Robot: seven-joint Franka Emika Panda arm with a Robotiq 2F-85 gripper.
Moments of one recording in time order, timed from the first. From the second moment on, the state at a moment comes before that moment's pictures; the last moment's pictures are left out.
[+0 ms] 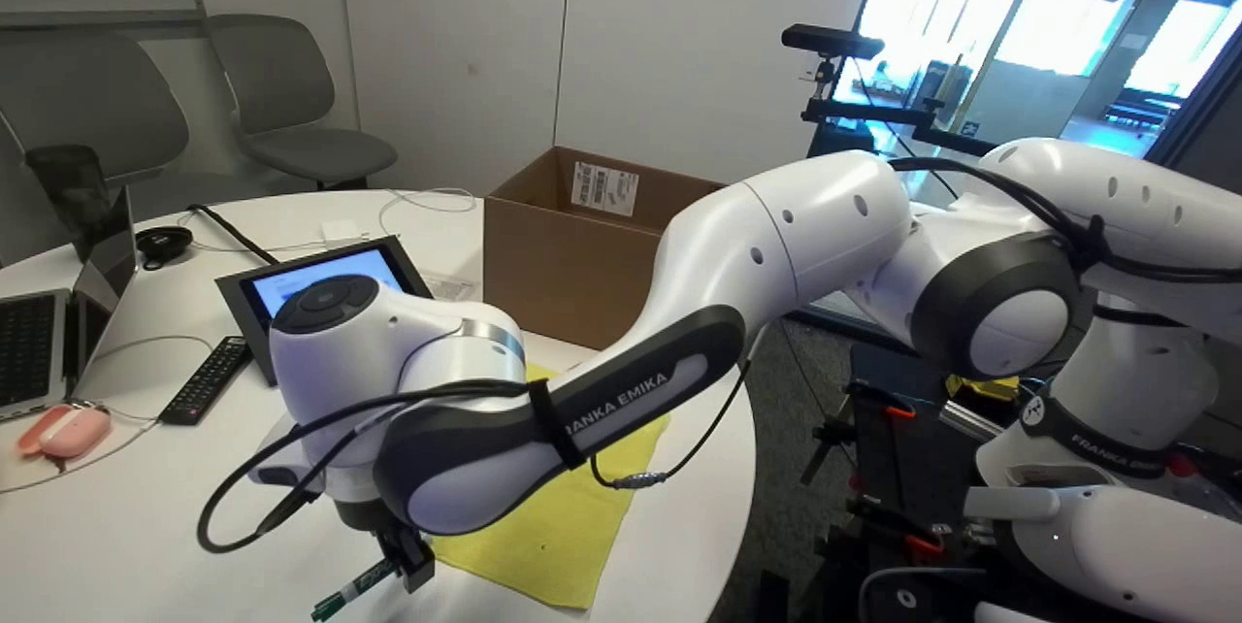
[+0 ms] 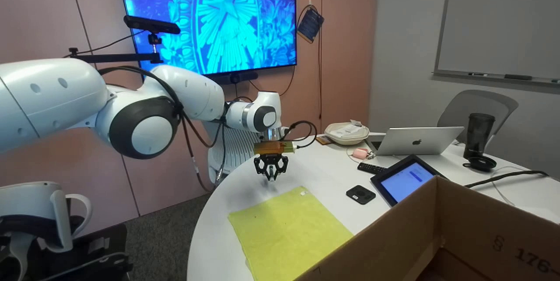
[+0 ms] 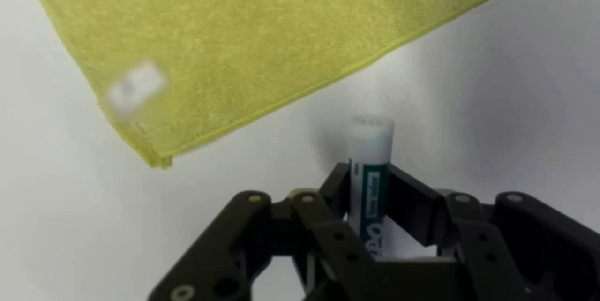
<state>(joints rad) 0.46 1.40 0.16 -0.65 -0.21 2.00 -0.60</state>
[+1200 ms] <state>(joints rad) 0.13 1.03 0.21 -1.37 -0.21 2.18 -0.86</state>
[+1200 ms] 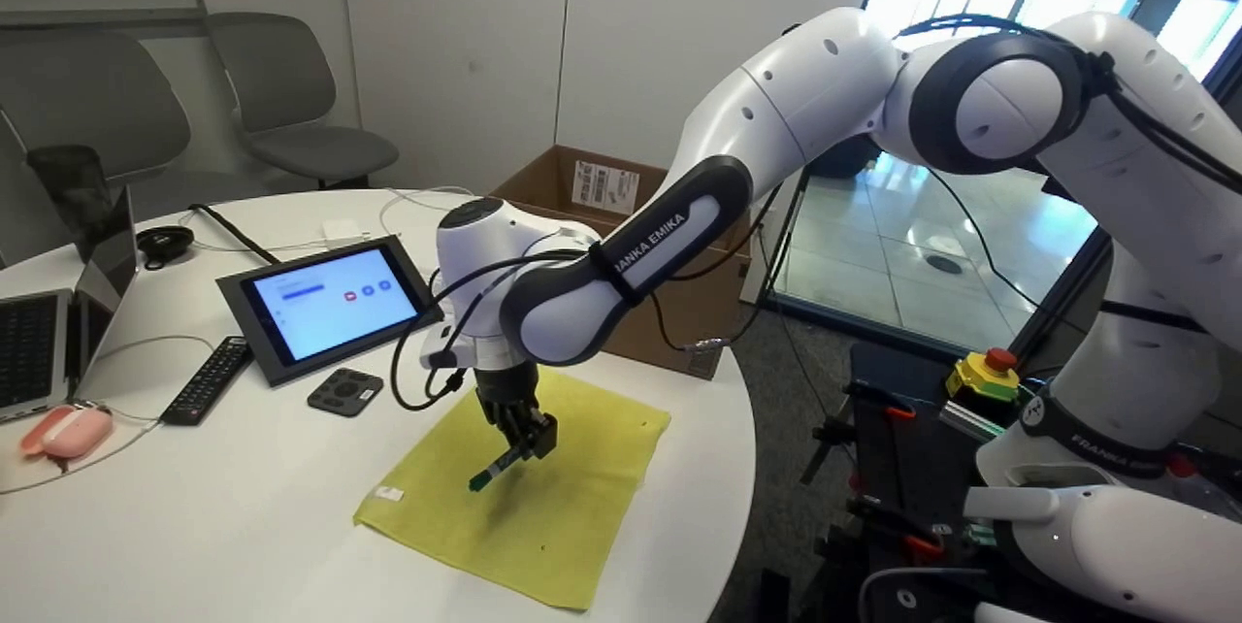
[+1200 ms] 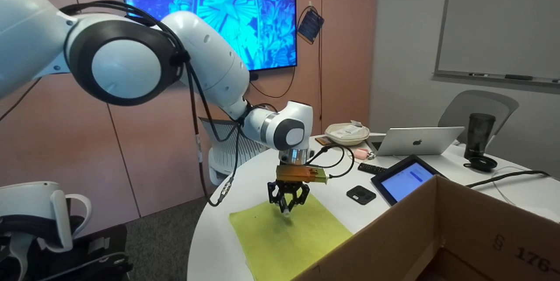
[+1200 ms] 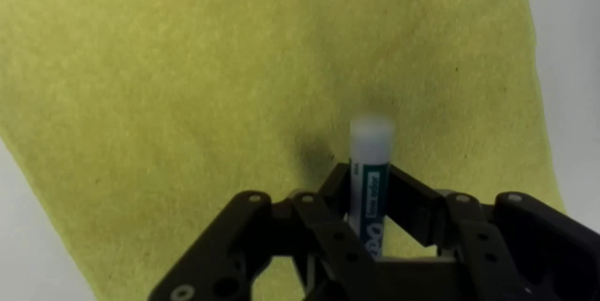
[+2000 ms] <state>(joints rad) 0.02 0.84 0.19 -1.87 -0.23 2.55 -0.92</state>
